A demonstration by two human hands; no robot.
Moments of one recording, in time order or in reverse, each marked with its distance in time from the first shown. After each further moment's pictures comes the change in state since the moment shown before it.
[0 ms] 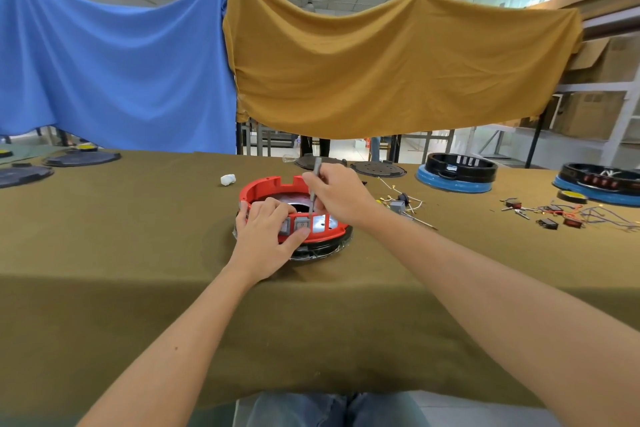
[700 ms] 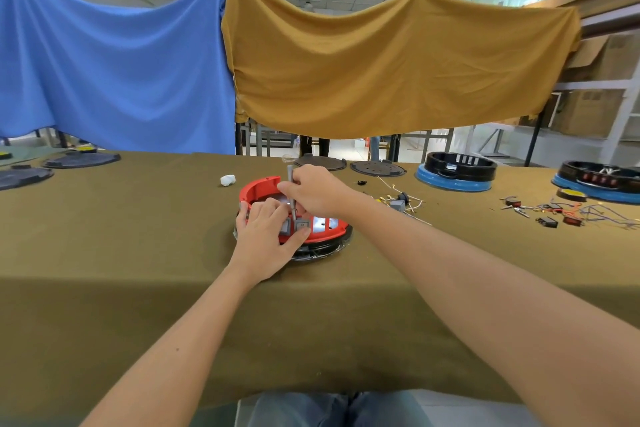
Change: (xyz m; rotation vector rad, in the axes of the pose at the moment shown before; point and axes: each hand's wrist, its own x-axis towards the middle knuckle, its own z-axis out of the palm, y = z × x) left_hand 0.000 0.000 0.002 -0.001 0.043 0.014; right_hand 0.020 -0.021 0.014 -0.151 -0.241 -0.001
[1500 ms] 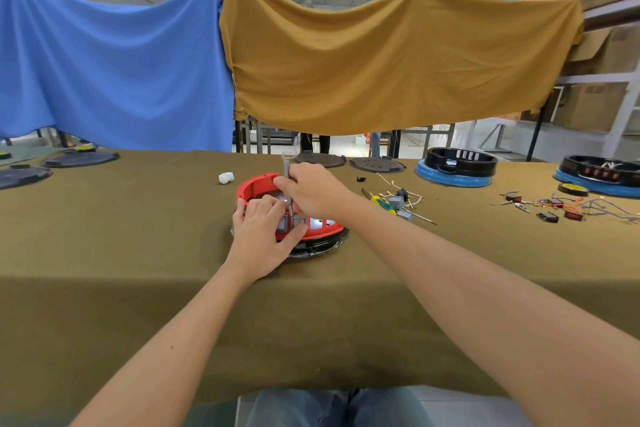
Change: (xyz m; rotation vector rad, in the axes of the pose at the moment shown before) left_hand -0.001 0.001 0.002 0.021 0.027 -0.003; right_hand -0.008 -0.001 0.003 -0.001 0.073 -0.030
